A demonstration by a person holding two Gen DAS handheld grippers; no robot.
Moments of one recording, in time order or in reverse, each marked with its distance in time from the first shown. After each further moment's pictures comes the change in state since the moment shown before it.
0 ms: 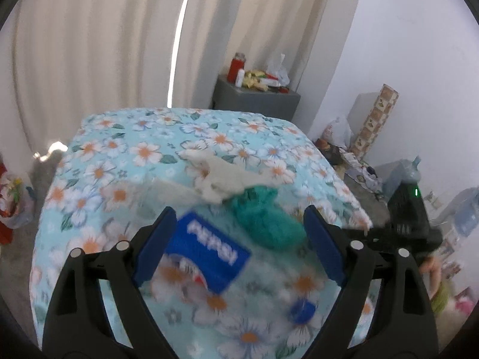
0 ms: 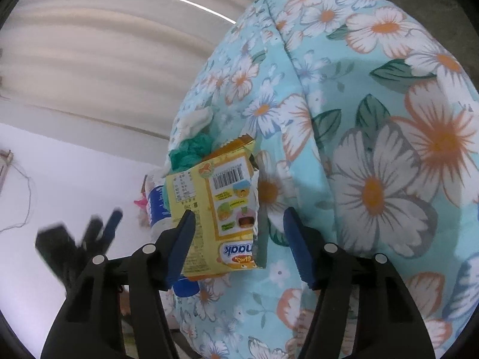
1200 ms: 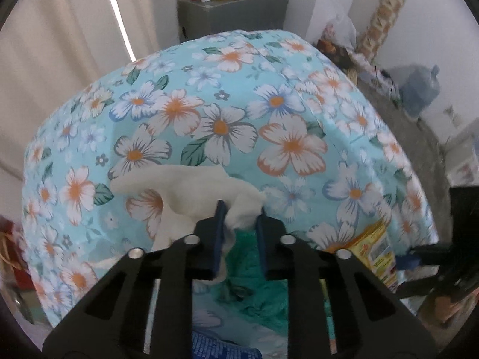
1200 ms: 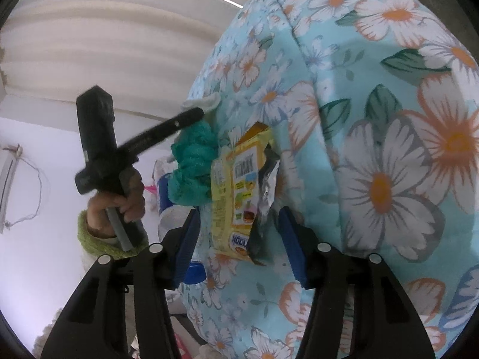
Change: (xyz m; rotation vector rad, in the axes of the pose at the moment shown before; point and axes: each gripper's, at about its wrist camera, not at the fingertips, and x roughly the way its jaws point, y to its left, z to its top) left arm 0.179 -0.035 0.057 0.232 0.468 0.057; right arm 0.005 0.003 -0.002 -0.015 0.082 0.034
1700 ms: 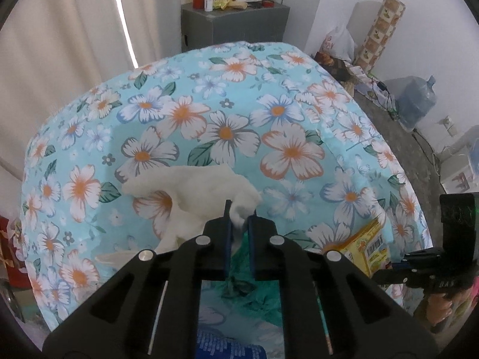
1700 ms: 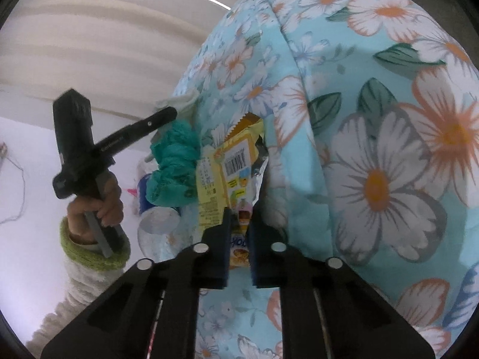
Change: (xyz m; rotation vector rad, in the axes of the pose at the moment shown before) left arm -0.013 0.007 -0.006 -0.001 -0.063 -0.013; right arm 0.007 -0.002 -0.005 0.009 -0.049 -0.039
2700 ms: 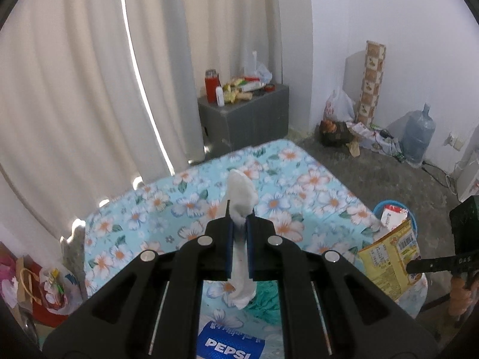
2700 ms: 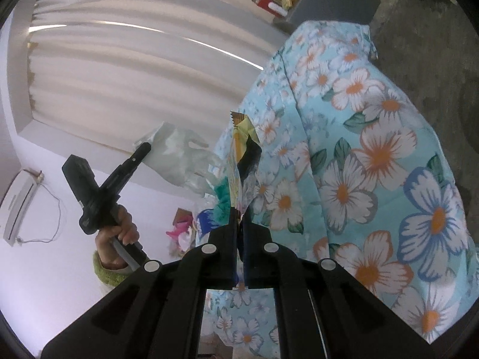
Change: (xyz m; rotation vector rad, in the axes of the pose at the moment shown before) left arm -0.149 -0.042 0.008 0.109 -0.398 0.146; right arm -0.113 -0.001 -0.034 0.015 -0.267 0.165
